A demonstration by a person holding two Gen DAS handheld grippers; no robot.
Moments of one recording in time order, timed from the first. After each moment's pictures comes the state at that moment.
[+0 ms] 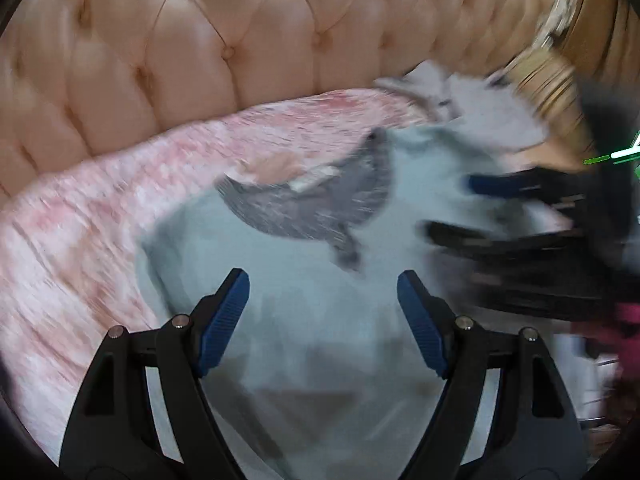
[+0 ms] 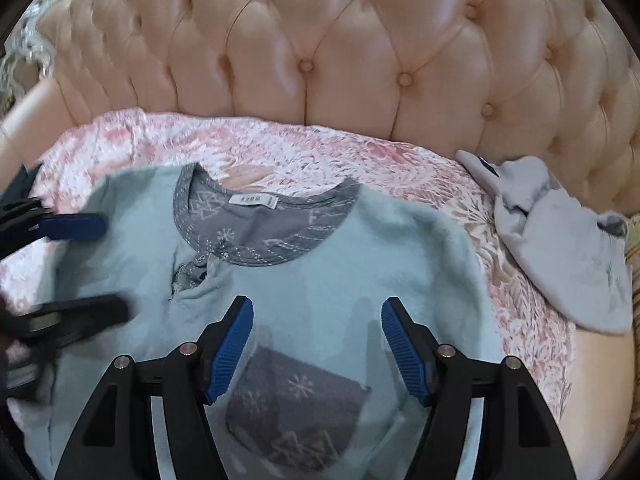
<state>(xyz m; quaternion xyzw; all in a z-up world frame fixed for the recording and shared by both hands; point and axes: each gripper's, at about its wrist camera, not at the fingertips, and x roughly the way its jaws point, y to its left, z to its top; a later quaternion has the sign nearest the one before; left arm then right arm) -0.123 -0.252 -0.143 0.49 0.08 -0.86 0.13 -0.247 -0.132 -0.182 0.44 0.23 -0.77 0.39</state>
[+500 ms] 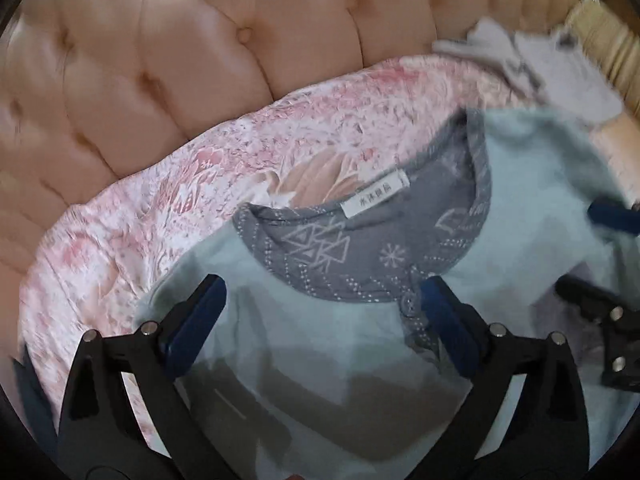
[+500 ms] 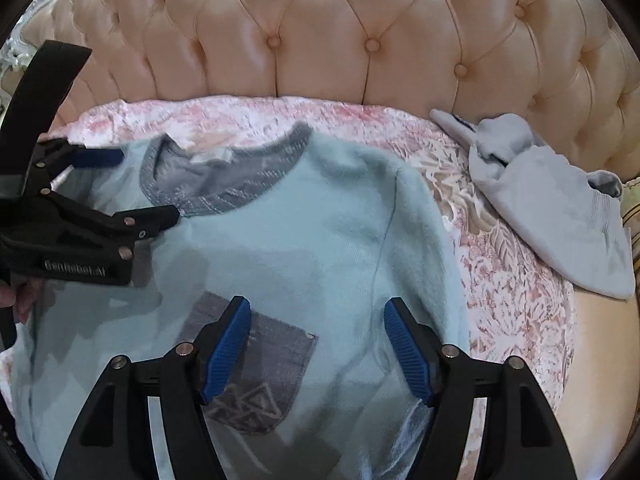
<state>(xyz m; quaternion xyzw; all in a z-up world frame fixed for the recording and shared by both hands) -0.171 -0.285 -0.172 0.51 0.07 -0.83 0.19 -0.256 -0.101 -0.197 0.46 0.22 -0.77 0.38</state>
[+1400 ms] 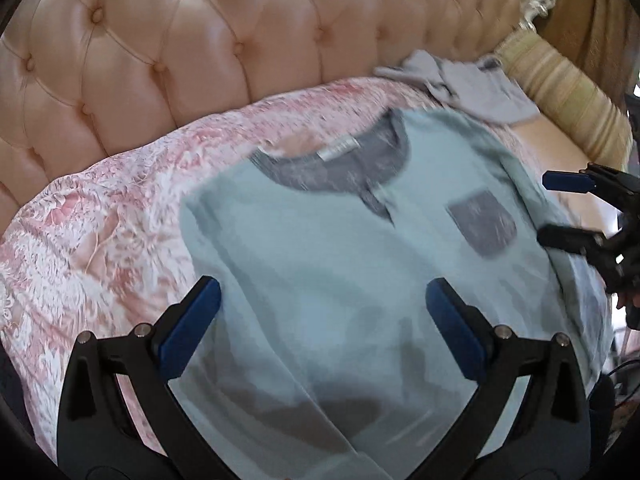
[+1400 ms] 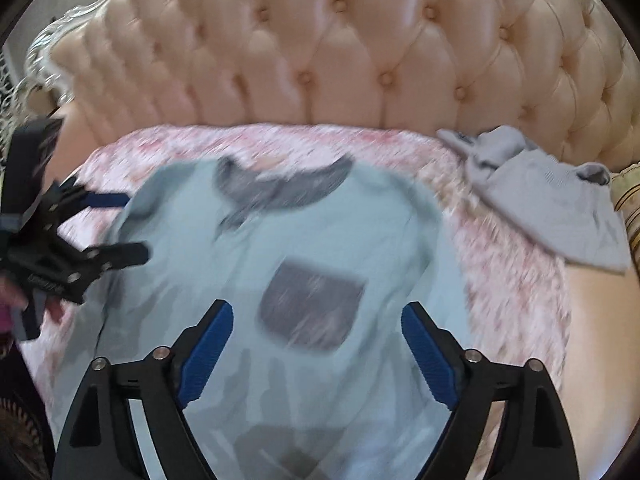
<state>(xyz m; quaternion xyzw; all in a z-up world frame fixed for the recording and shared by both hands) -0.066 -0.263 -0.141 0.48 0.09 -0.87 0.08 -0.191 -0.063 -0.156 0.45 0.18 -0.77 0.42</state>
